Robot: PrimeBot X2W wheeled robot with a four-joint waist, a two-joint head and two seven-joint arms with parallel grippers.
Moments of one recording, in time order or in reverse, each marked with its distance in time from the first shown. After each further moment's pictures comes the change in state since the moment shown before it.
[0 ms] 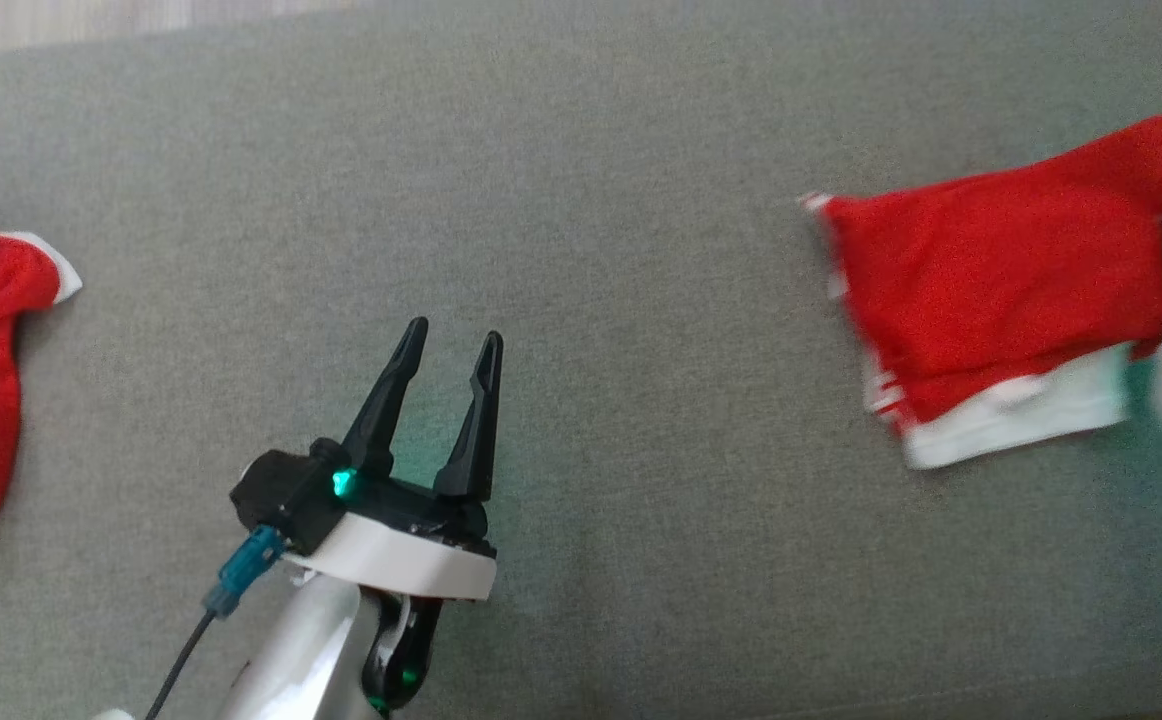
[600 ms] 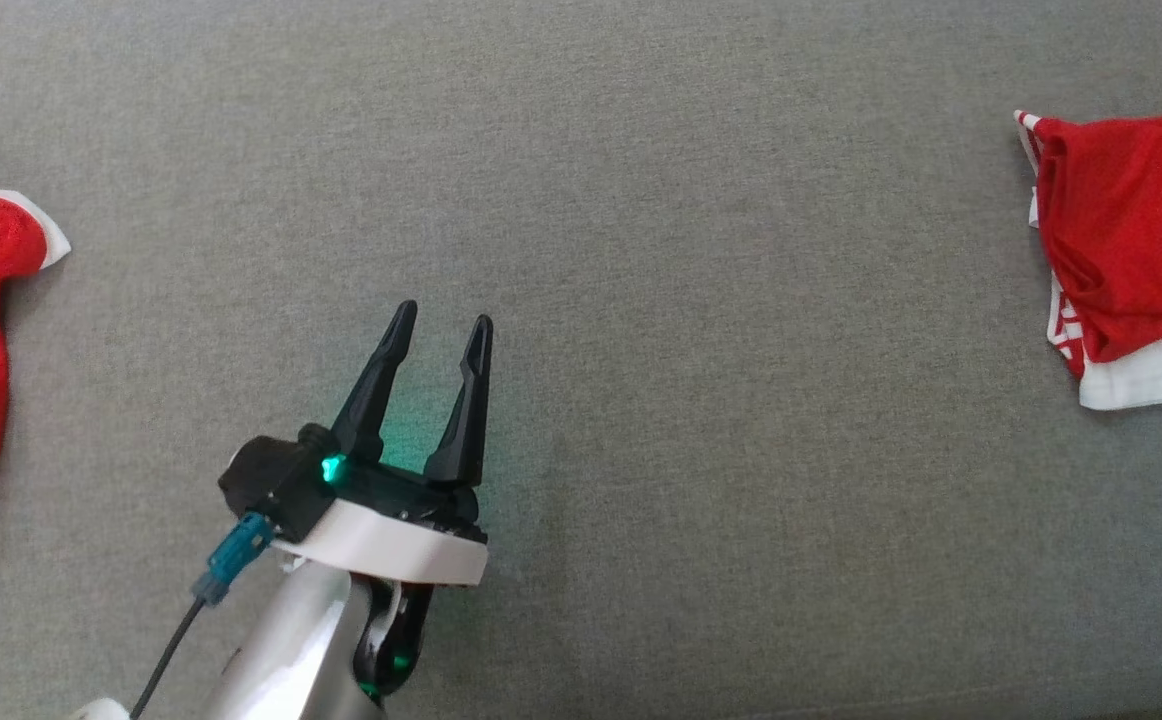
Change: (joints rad) left arm -0.022 0.009 0.008 0.002 0.000 0.000 0.000; right arm -0.108 -0.142 -0.137 0.195 0.024 0.000 -0.039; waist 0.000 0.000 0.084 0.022
